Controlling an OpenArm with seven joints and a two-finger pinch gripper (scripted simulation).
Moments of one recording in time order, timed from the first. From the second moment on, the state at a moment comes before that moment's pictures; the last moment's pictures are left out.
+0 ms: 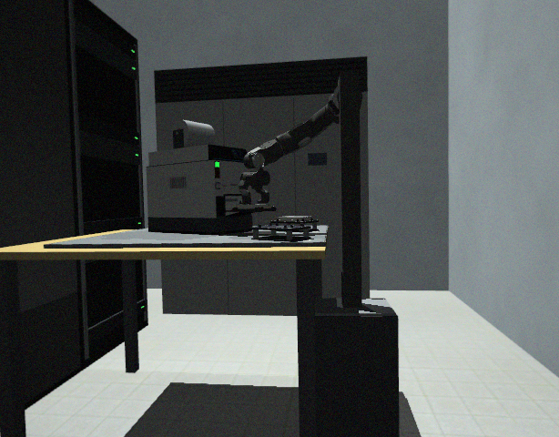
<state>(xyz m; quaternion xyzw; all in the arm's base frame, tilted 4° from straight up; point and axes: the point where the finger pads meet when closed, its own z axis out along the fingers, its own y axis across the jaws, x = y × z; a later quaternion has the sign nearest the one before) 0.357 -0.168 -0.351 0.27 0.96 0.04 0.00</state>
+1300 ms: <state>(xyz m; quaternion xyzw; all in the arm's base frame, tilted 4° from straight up) 0.359 -0.168 -0.365 0.27 0.96 0.04 0.00</state>
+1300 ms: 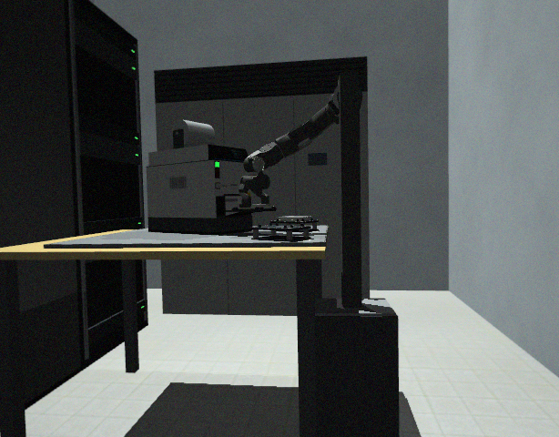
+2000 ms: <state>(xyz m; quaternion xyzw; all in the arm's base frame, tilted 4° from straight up) 0.359 -0.168 -0.365 0.27 0.96 0.04 0.00</state>
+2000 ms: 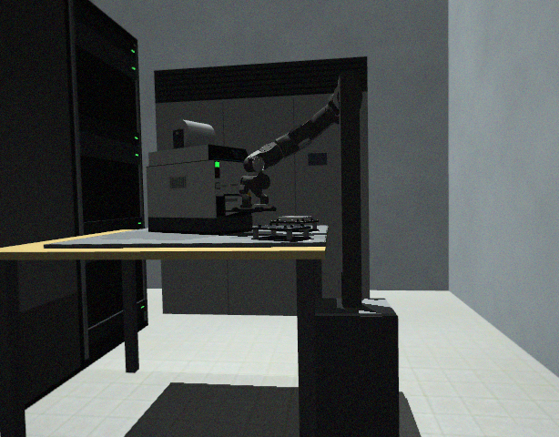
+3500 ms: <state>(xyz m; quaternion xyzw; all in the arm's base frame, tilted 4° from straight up) 0.358 -0.168 -0.364 0.27 0.96 0.04 0.00</state>
